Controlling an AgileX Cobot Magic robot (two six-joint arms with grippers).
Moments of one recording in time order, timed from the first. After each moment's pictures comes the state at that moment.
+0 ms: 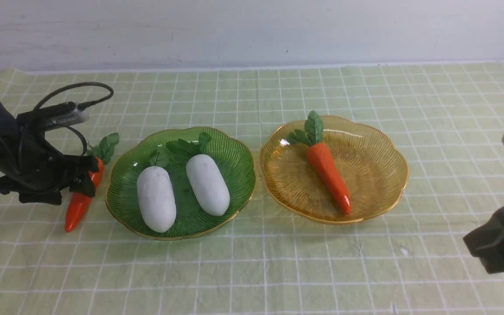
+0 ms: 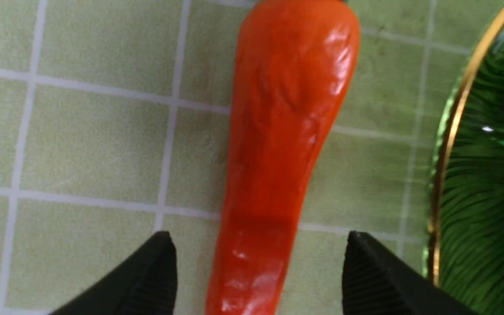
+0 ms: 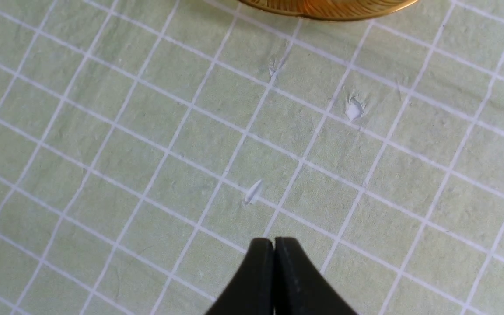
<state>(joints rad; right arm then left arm) 0.25 1.08 -0.90 0.25 1.07 -0.30 0.17 1.92 -1.25 -0.28 0.63 0.17</state>
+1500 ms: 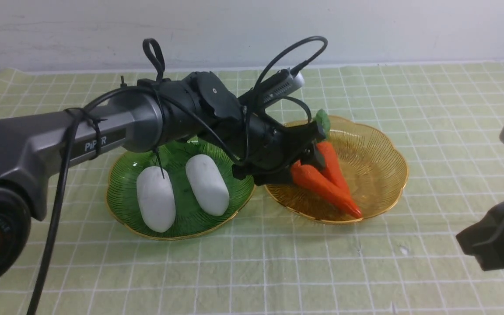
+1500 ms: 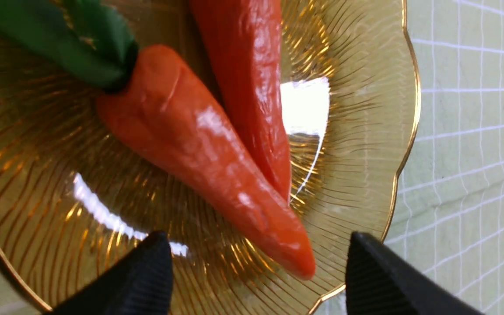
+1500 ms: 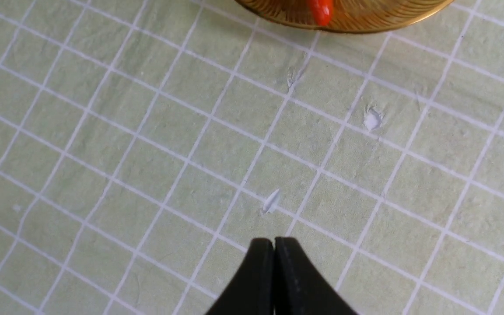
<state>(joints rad) 0.25 1.07 -0.90 0.29 1.07 -0.32 -0.49 2.05 -1.55 -0.79 0.60 -0.01</state>
